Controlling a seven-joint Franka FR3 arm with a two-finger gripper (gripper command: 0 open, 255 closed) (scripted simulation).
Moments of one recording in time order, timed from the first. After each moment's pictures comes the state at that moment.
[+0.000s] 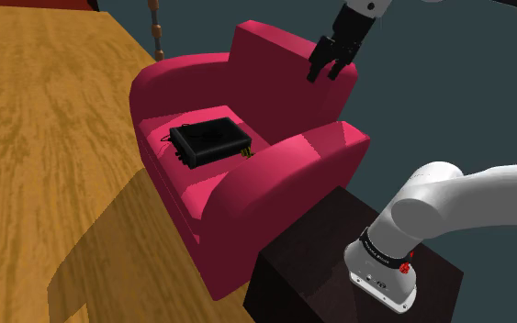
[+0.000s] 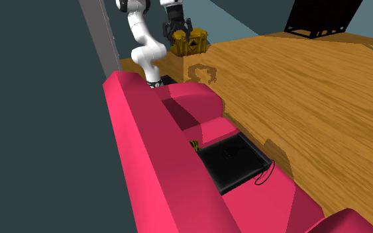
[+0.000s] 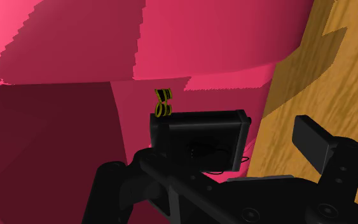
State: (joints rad) arm -0.01 -0.79 0.05 -2.29 0.07 1.71 0.08
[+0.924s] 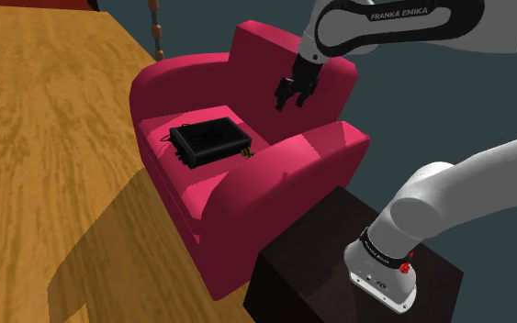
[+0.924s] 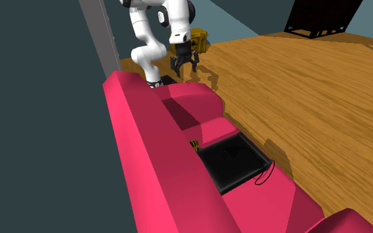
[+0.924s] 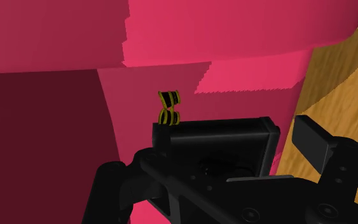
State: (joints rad) arm -0.03 -0.50 0.03 -2.40 0.07 2.06 0.05
